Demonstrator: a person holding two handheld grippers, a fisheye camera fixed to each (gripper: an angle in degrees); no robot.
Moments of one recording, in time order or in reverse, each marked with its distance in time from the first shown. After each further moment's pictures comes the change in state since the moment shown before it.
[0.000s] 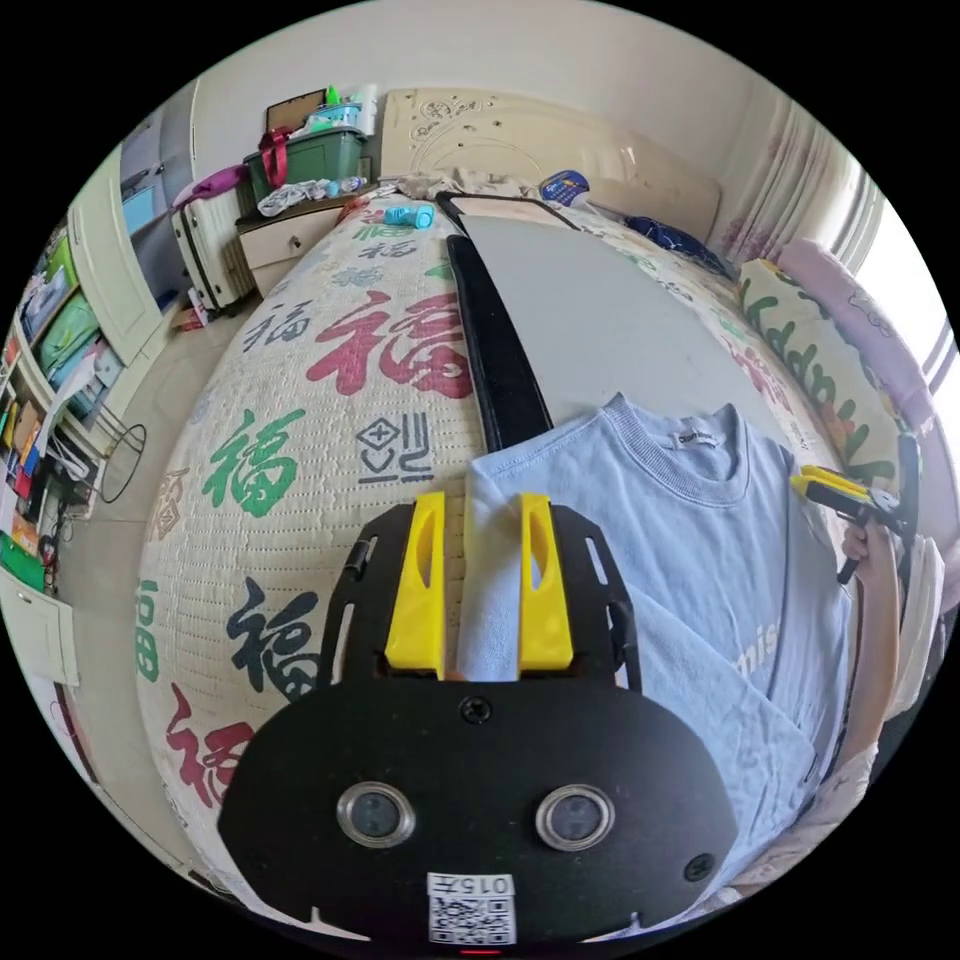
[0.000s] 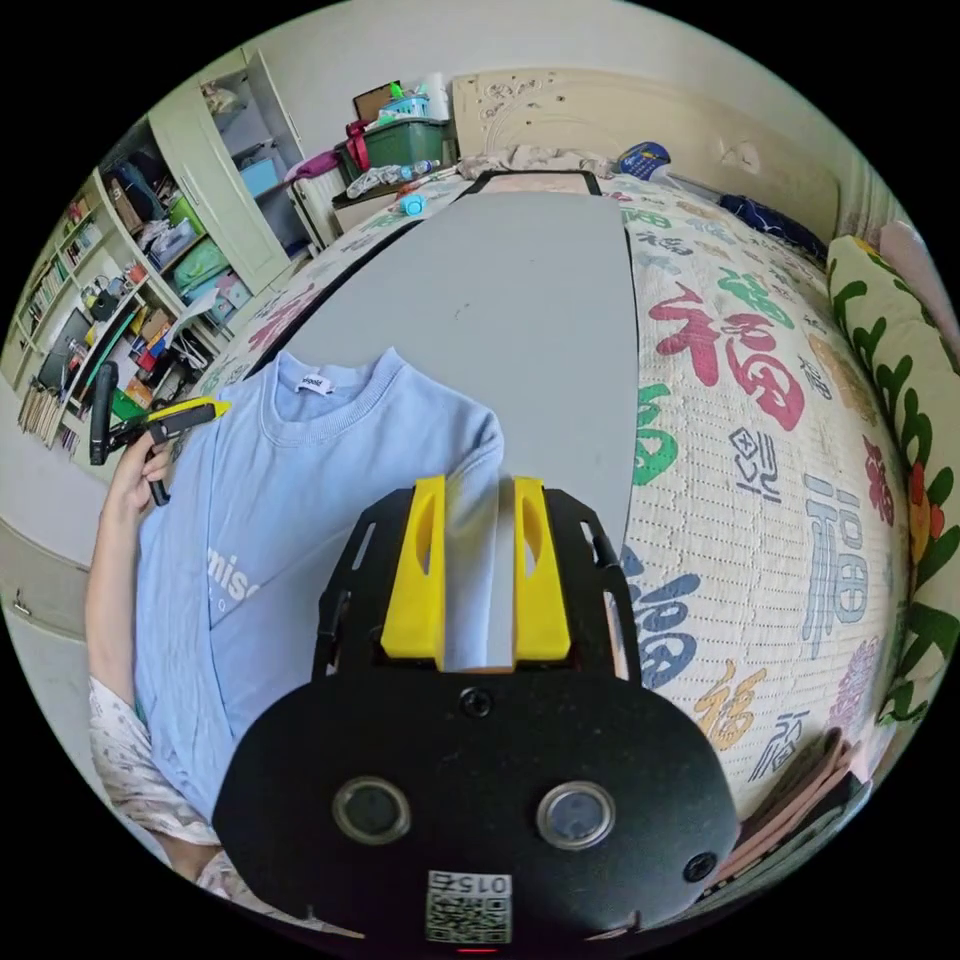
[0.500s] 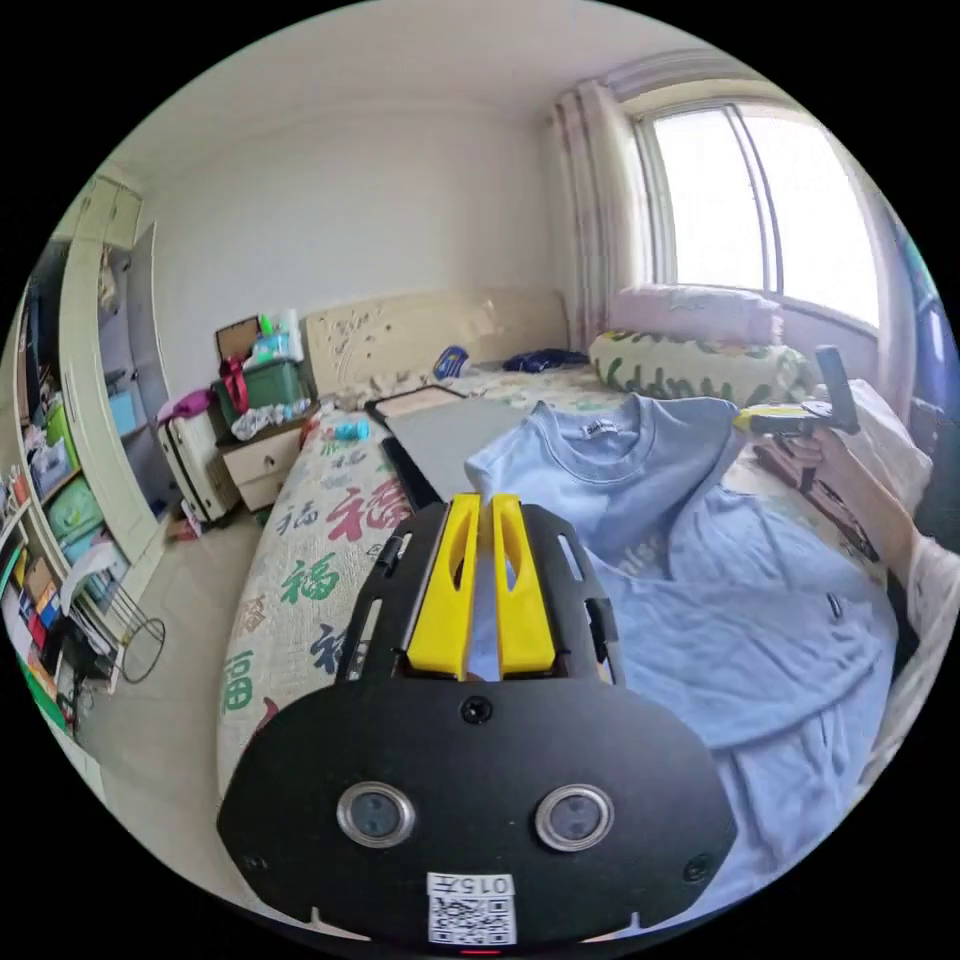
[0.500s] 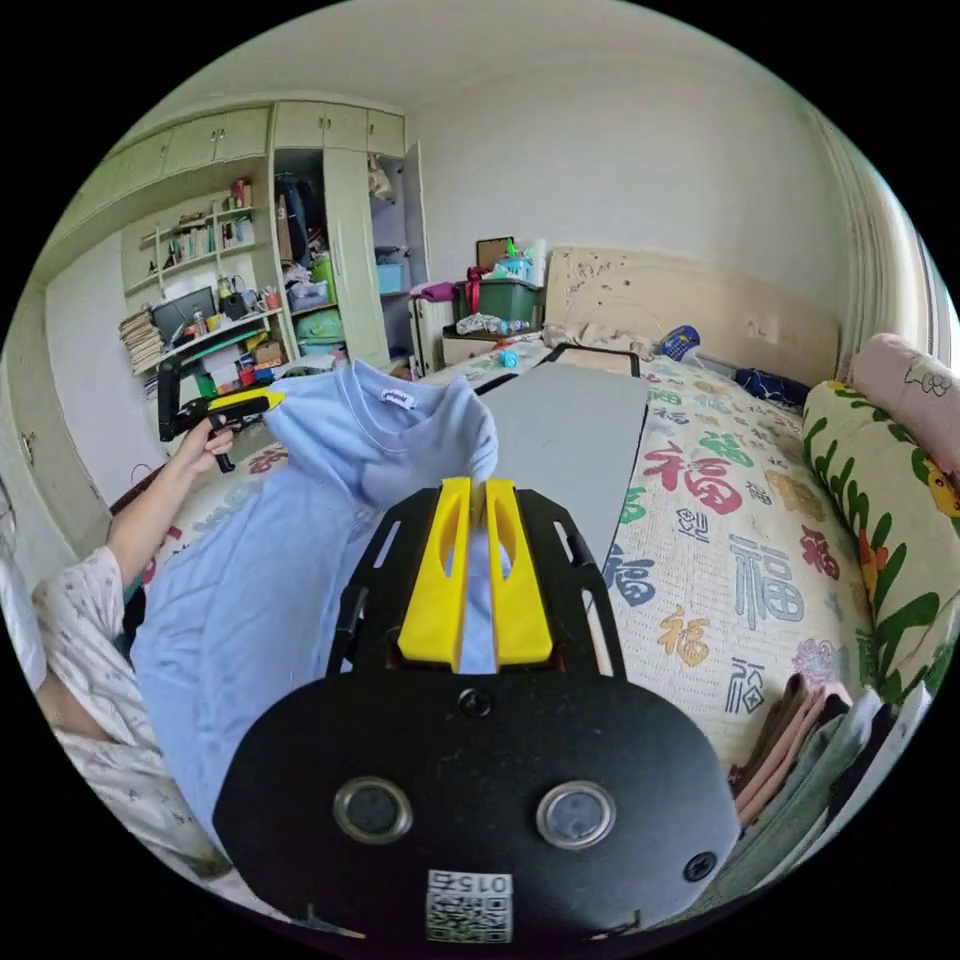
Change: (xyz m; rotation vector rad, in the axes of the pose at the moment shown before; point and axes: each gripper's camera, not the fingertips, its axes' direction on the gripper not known) left arm 0.094 0.199 -0.299 0.603 0.011 0.420; right arm -0.038 0.262 -0.216 0.517 -0.122 -0.299
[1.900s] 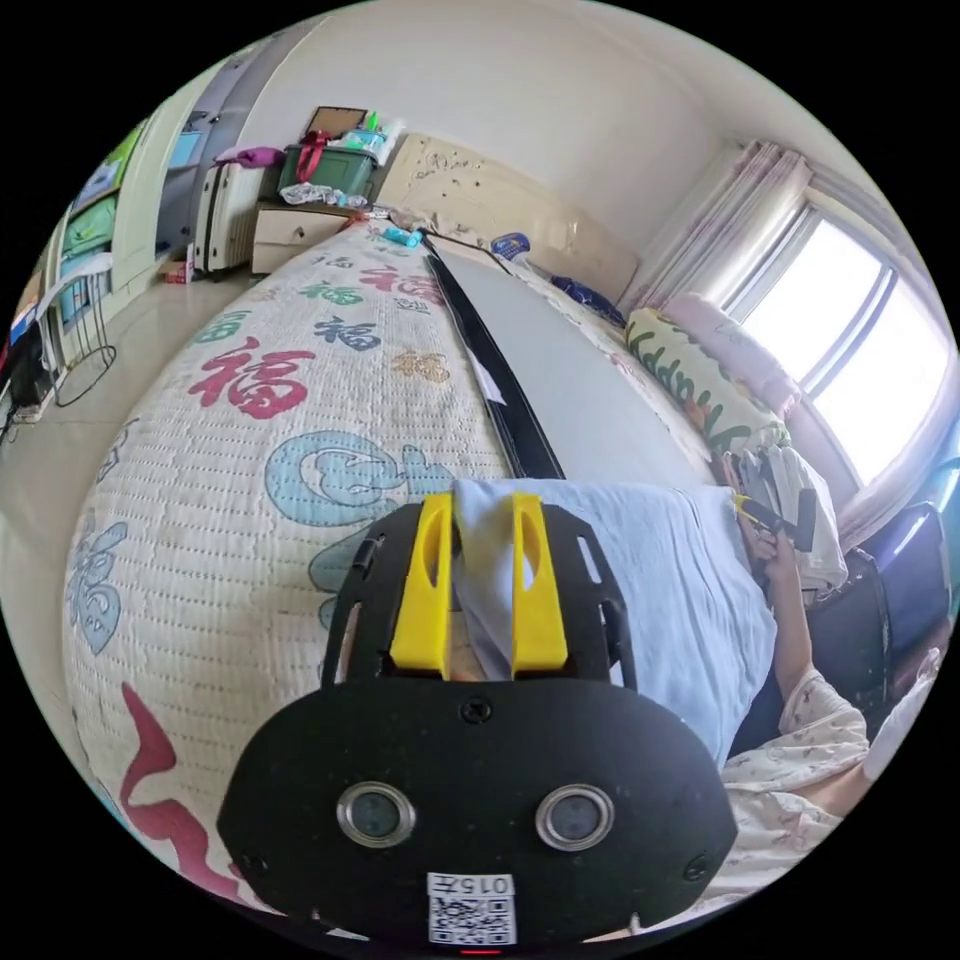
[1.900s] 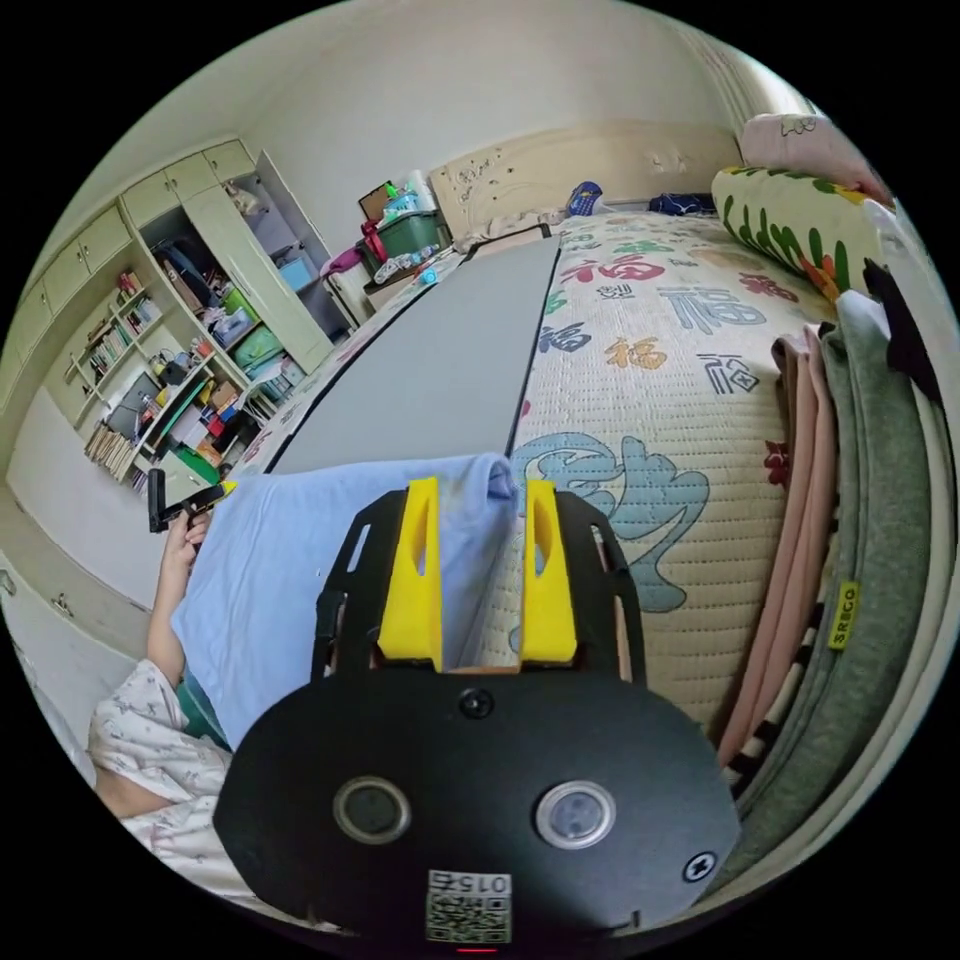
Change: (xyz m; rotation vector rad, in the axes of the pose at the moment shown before) left arm -0.016 0.217 -0.045 -0.383 0.186 -0.575; right arm 0.095 0.039 -0.030 -0.238 -0.018 0.478
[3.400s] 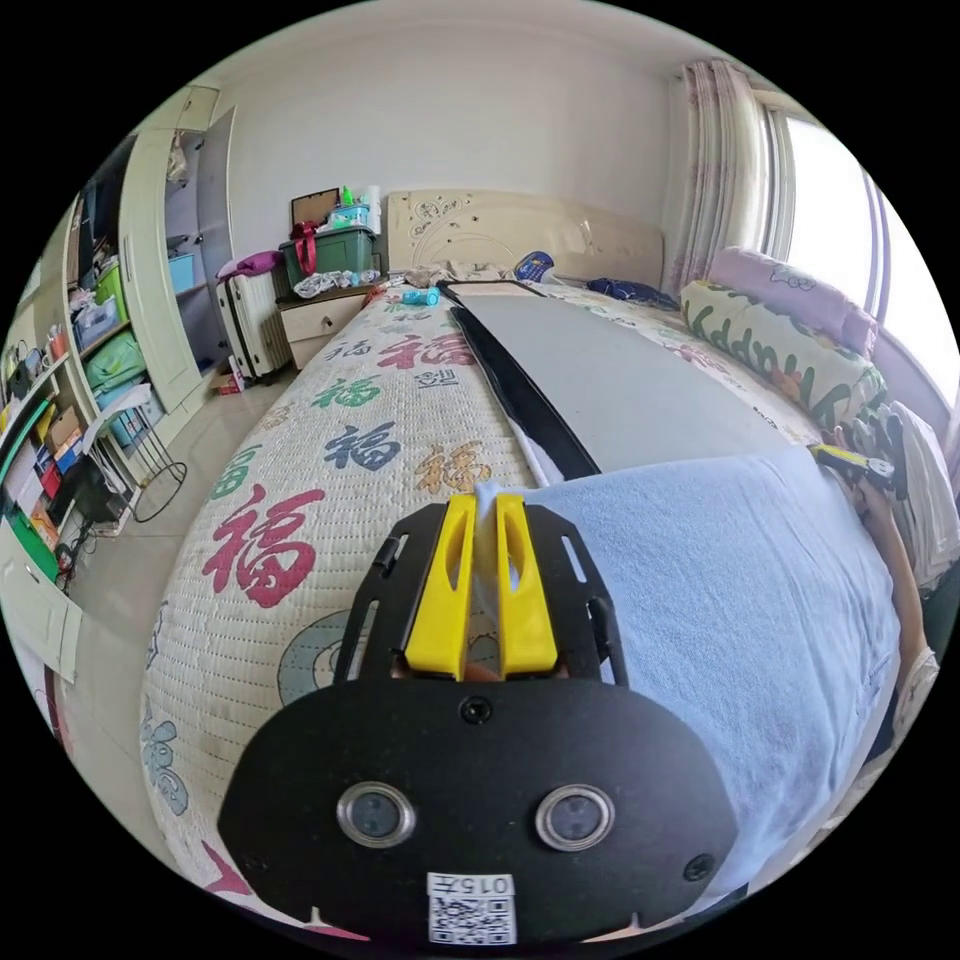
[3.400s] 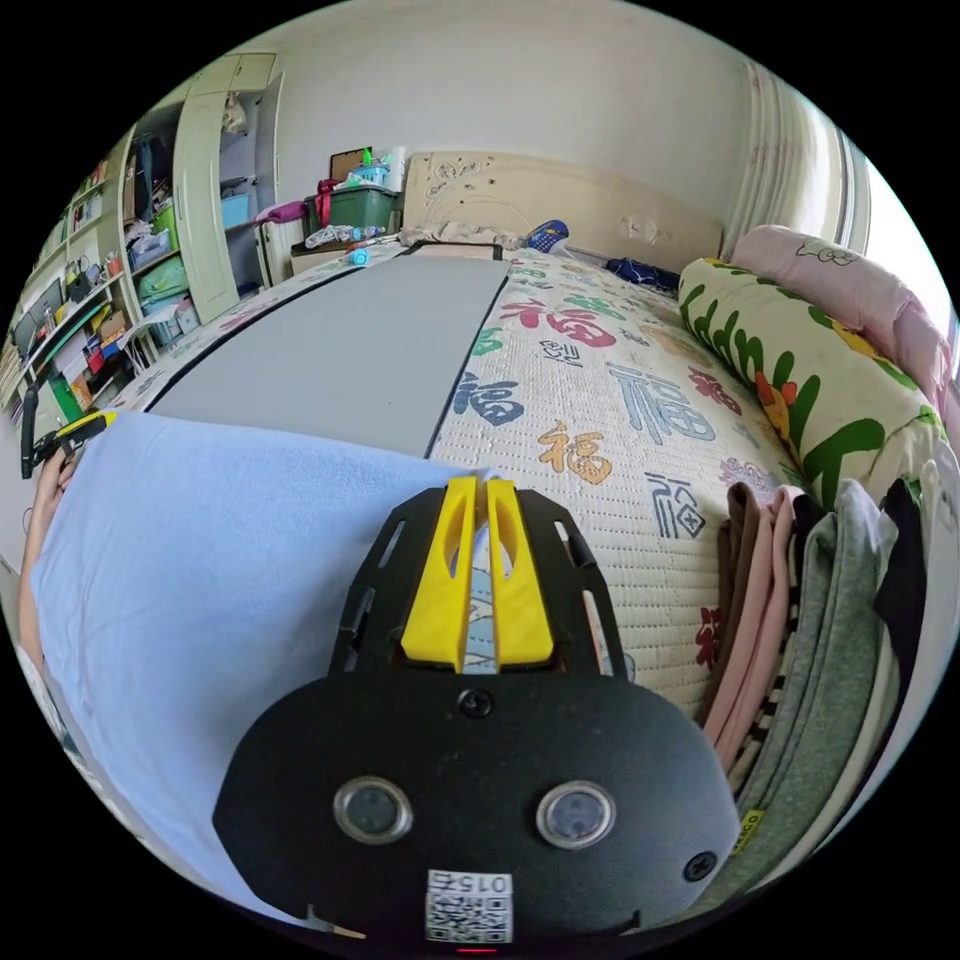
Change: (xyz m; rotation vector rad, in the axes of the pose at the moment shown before) left arm 0.091 -0.010 0.122 0.086 -0.331 0.185; right arm -0.025 -0.169 0.099 0.011 0.439 -0.179
